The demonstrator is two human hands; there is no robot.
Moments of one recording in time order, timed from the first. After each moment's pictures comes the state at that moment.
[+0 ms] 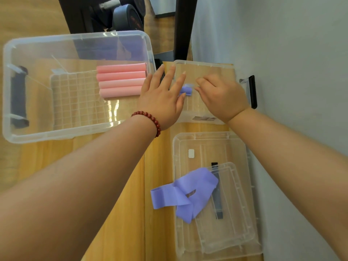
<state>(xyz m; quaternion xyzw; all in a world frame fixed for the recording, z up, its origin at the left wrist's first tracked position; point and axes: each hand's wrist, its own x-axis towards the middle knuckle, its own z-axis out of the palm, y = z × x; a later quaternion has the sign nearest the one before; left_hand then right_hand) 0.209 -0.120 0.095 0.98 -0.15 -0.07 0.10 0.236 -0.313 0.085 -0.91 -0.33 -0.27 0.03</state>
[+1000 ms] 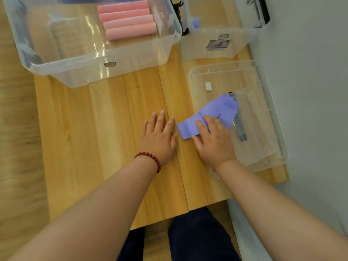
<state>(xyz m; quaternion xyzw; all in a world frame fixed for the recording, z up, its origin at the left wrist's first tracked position) -0.044 -0.024 -0.008 0.95 -0.17 -0.22 0.13 -0.079 -0.209 -0.025 -0.99 -0.04 -0.11 0.03</state>
